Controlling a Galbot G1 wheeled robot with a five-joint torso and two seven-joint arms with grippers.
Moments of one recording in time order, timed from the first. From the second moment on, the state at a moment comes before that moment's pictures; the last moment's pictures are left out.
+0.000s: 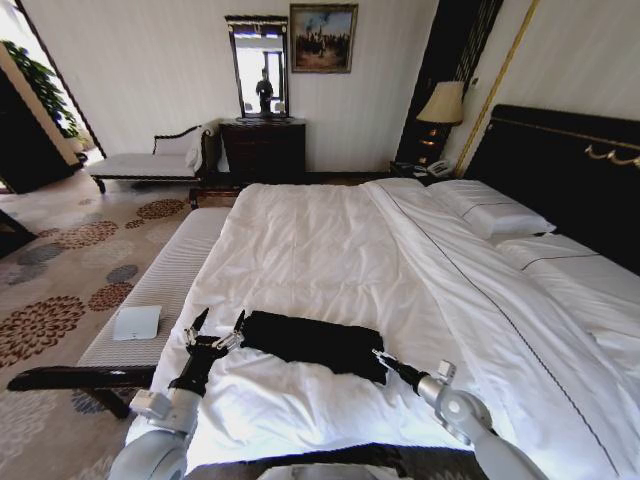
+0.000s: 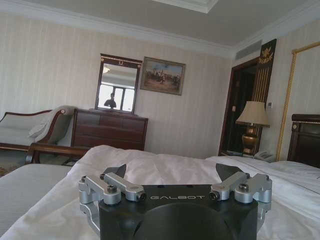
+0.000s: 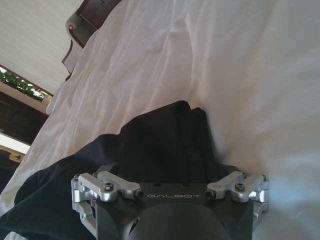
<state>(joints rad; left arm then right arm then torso) 1.80 -1.10 -0.56 -2.33 -0.50 -0.11 -0.12 -1.41 0.97 0.43 1.64 1.26 -0.38 -0.16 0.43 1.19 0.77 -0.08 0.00</state>
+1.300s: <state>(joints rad) 1.81 -1.10 -0.56 -2.33 -0.50 -0.12 -0.12 -1.41 1.02 0.42 1.69 1.22 -0.36 -0.13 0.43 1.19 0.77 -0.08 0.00</state>
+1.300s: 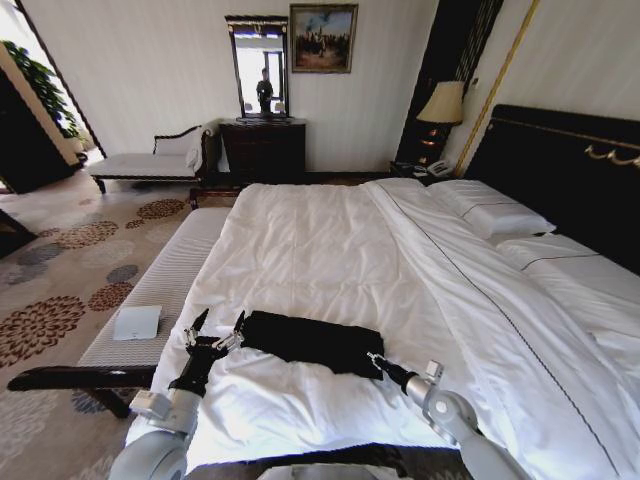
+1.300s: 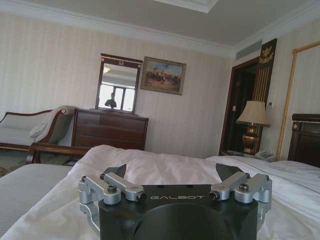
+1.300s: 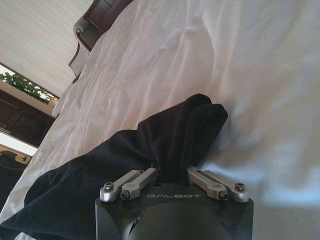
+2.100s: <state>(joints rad) 1.81 -1.10 -0.56 -2.33 -0.50 -0.12 -0.12 -1.60 0.74 0.70 1.77 1.07 -0.34 -0.10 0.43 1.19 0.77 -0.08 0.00</state>
